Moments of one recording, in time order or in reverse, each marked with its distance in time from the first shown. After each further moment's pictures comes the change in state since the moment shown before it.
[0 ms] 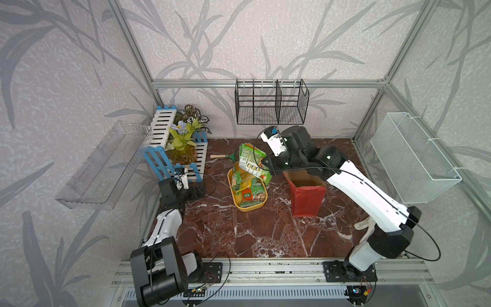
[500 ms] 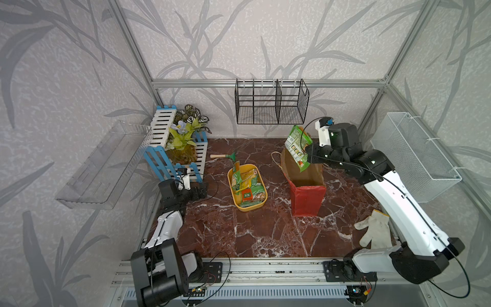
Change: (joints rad) left arm -0.007 -0.014 -0.039 0.045 0.094 0.046; right arm -0.337 -0.250 -0.268 0.021 0.129 0.168
